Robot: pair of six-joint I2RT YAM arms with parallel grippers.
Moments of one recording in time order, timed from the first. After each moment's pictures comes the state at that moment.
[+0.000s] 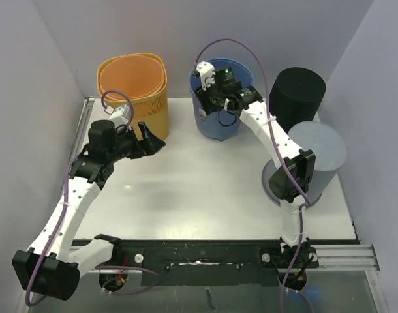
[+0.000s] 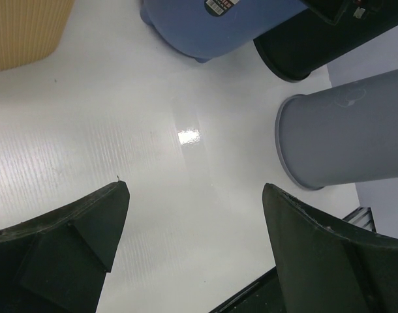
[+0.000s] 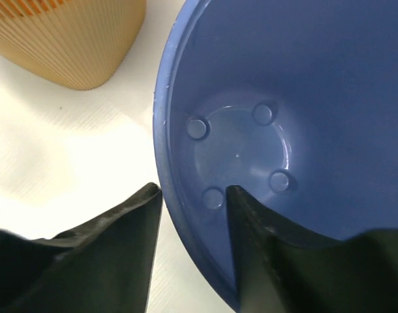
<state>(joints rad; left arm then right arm) -0.24 1.06 1.03 -0.41 0.34 -0.54 0.53 2.09 2.21 -0.75 -0.04 -0.24</state>
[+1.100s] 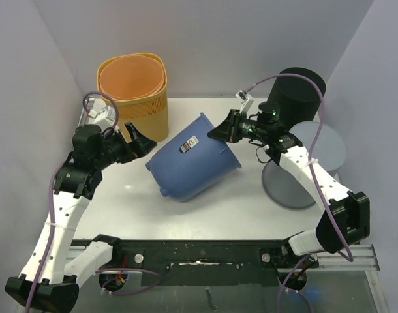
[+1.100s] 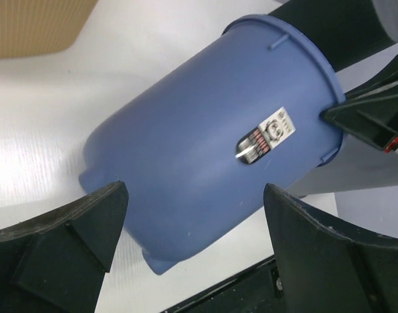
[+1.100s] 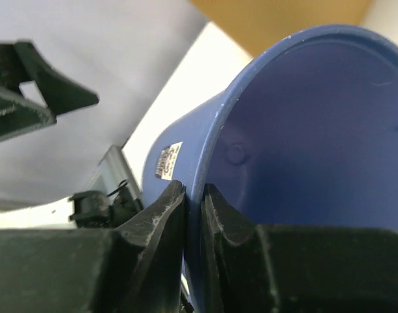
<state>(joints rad) -0.21 0.94 1.16 -0.62 0.28 -0.59 0.40 1.44 1.19 -0.03 -0.75 0.57</state>
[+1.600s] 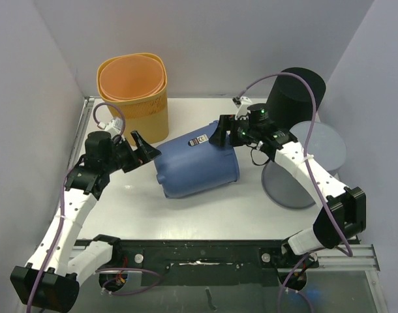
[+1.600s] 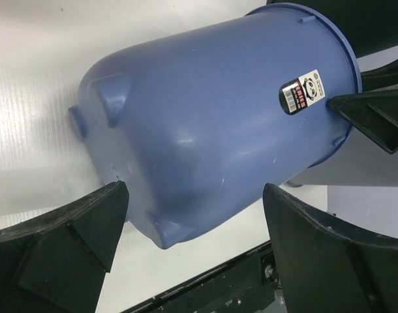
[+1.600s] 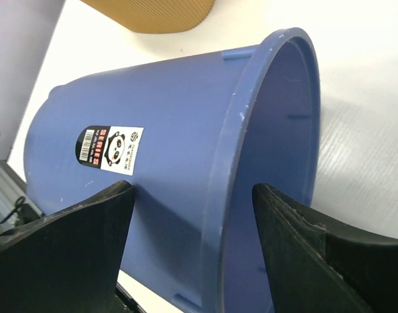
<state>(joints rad) -0.21 0.96 0.95 -0.51 0.31 -0.70 0.42 1.47 1.25 -0.35 -0.36 0.37</state>
